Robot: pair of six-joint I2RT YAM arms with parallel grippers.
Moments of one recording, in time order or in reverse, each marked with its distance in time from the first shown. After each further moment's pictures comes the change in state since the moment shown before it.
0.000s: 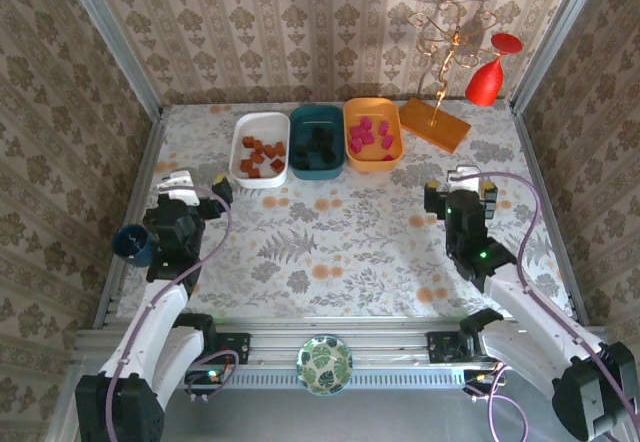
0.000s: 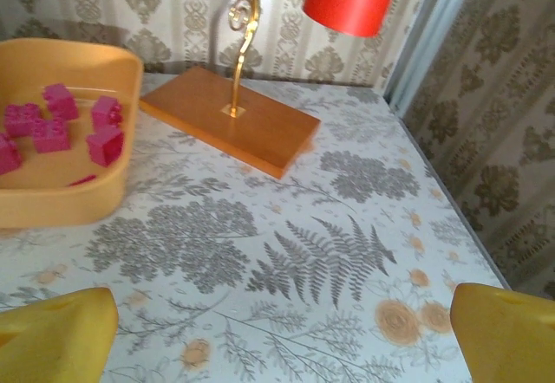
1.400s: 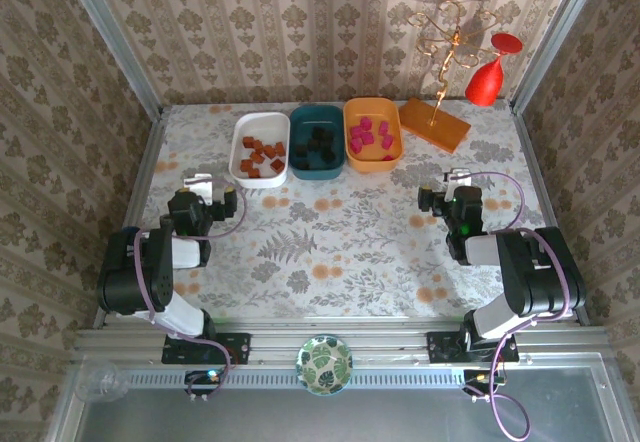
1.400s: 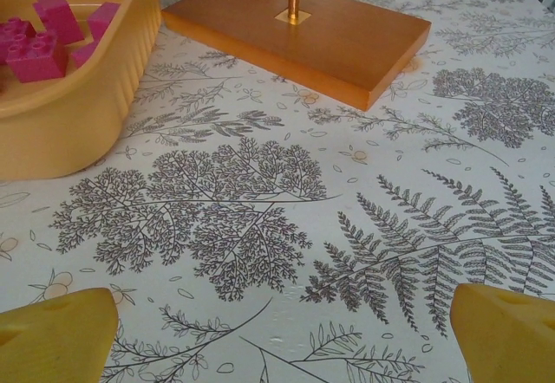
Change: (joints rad) left arm 0.137 0.784 -0.037 0.650 0.171 0.249; right arm -0.301 0.673 -0.107 0.740 -0.507 0.005
